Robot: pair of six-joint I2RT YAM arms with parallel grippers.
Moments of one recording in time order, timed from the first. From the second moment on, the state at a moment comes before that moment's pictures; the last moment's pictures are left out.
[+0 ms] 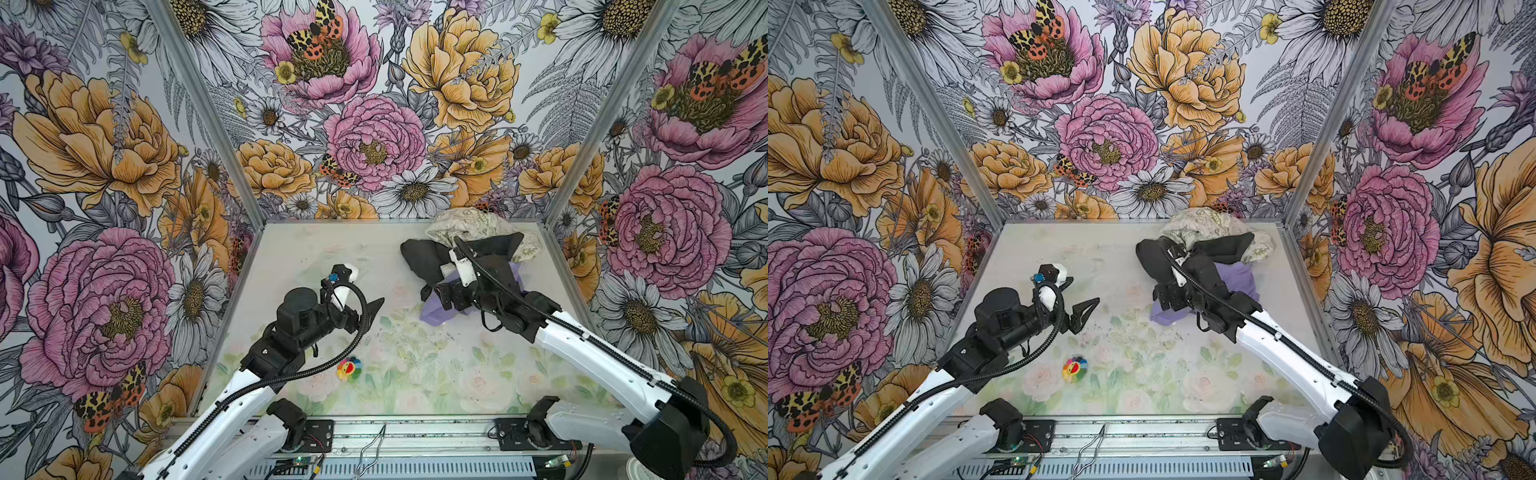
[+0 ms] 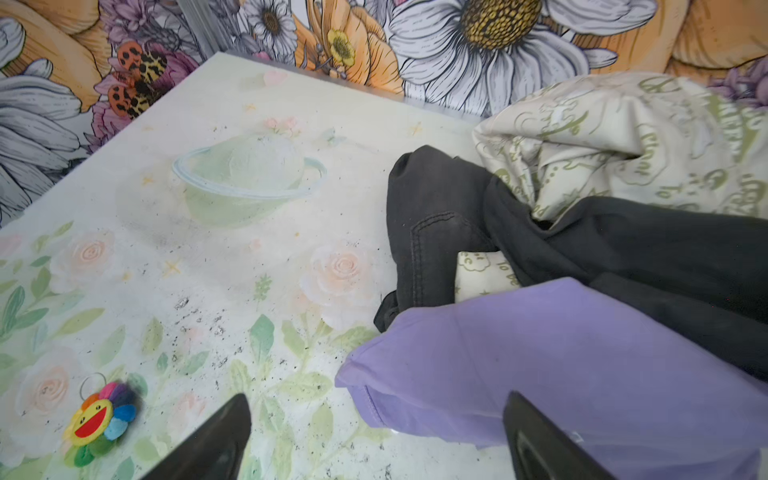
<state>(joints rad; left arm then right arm) -0.58 0.77 0.71 -0.20 0.16 -0.04 0.59 1.14 0.99 -0.44 0.08 0.14</state>
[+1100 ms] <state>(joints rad) -0.91 1.96 1.44 -0.08 -0.05 -0.07 0.23 0.78 0.86 -0.49 0.14 0.27</state>
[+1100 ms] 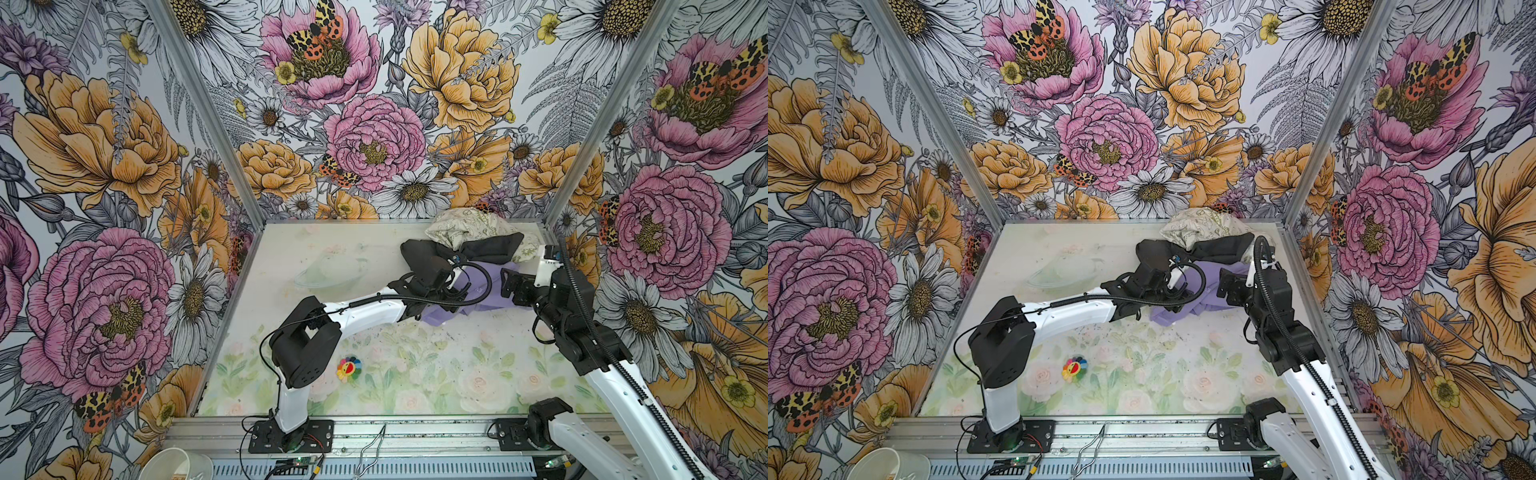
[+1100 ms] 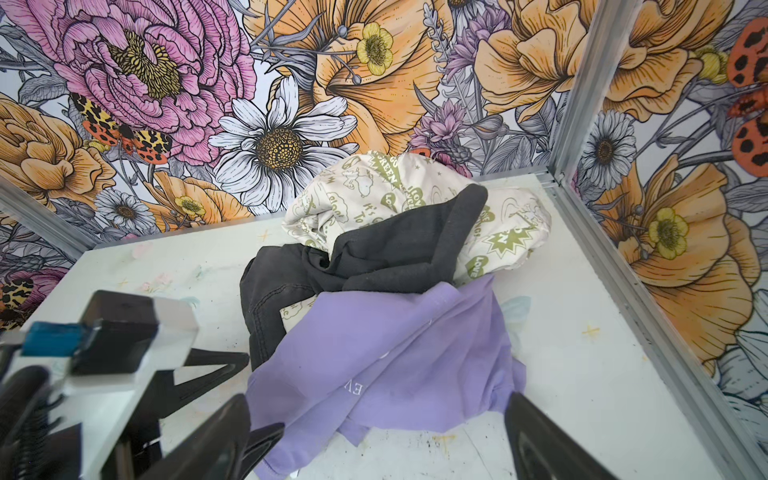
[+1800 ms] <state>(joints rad) -0.93 1.97 1.52 -0.07 -0.14 -0.05 0.18 0.72 0.82 -0.51 0.13 0.27</state>
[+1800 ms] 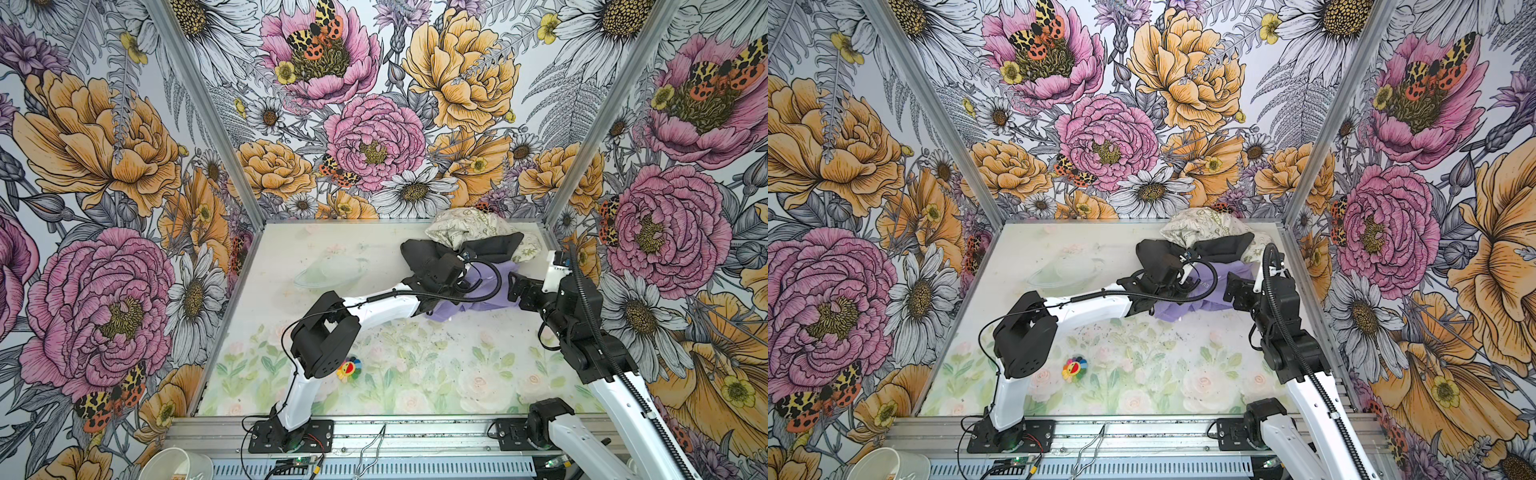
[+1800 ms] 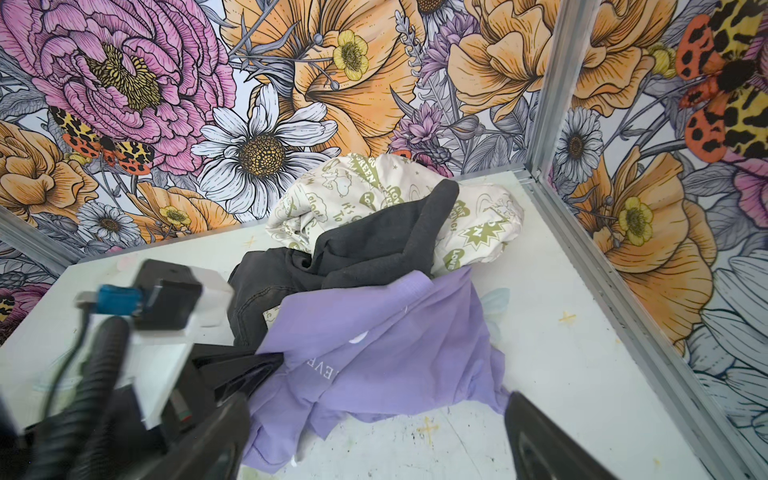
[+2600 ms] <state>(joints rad) -0.89 1.41 1.50 -0.23 -0.13 0.04 0.16 0.67 0.81 -0.51 0.11 0.27</state>
